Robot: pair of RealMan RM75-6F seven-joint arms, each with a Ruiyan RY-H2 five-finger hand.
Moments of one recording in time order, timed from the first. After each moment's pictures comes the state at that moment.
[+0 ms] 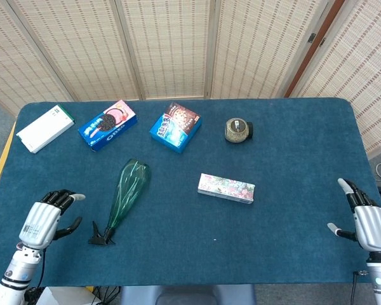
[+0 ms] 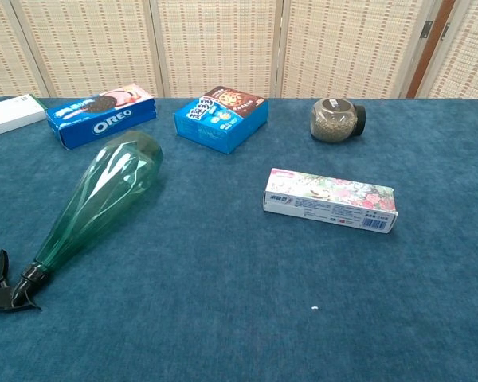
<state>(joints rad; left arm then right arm) -0.24 -1.25 -0.05 -1.54 1.69 1.46 0.04 0.06 -1.16 0.08 -1.55 -1.45 1.46 -0.02</state>
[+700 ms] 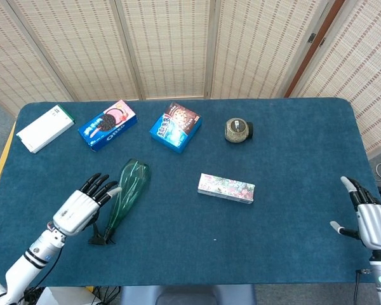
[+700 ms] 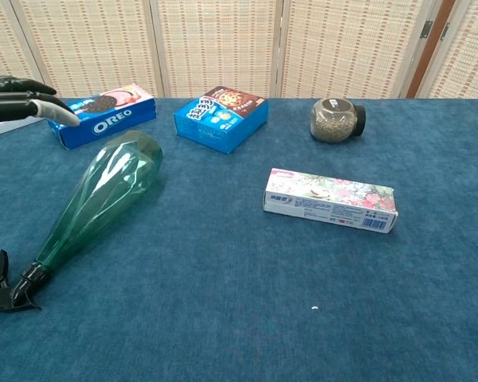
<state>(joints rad) -0.45 -1.22 -0.04 -1.52 1.78 1.23 0.13 0.06 -1.14 0.08 -1.55 -1.44 1.46 -0.01</state>
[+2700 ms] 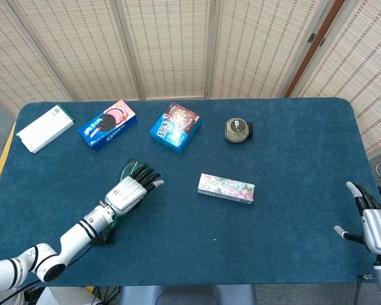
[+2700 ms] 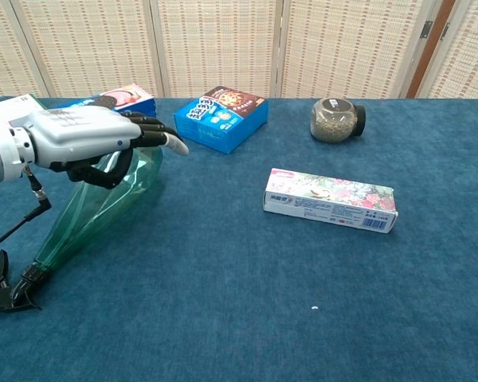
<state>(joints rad) -0.77 -1.39 -0.10 -1.51 1.45 0.85 0.27 0.04 -1.17 0.07 -1.48 -1.44 1.46 0.06</state>
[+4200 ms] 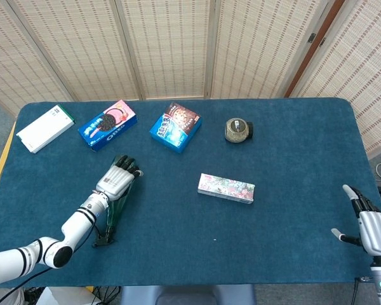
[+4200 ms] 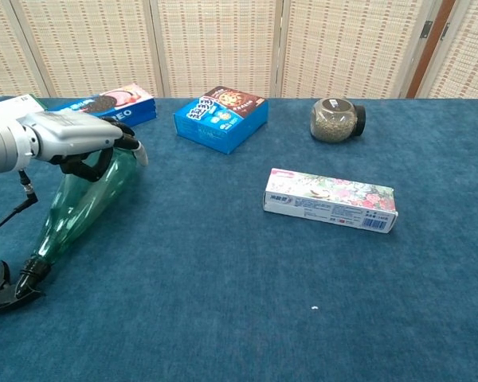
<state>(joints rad) -0.85 -1.41 -0.10 -1.43 1.05 0.77 0.48 0.04 -1.19 0.06 -1.46 -1.43 1.44 0.07</state>
